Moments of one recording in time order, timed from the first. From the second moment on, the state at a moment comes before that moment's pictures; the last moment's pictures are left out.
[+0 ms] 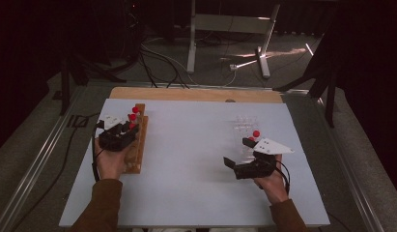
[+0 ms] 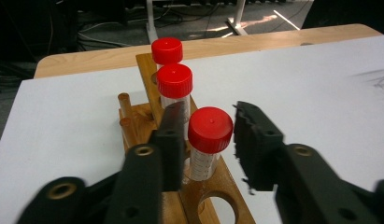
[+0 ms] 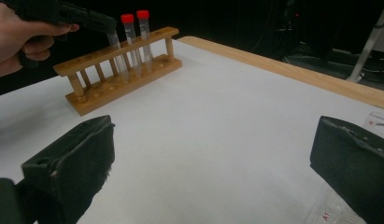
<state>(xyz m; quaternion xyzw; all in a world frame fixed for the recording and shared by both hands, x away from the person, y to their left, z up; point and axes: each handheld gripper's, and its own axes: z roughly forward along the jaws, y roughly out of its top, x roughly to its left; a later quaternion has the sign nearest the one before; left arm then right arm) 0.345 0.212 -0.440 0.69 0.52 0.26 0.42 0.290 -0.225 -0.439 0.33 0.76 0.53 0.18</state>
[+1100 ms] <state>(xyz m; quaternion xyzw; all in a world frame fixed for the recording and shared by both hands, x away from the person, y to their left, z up) 0.305 0.213 -0.435 0.64 0.50 0.25 0.53 0.290 -0.236 -0.430 0.35 0.73 0.55 0.21</state>
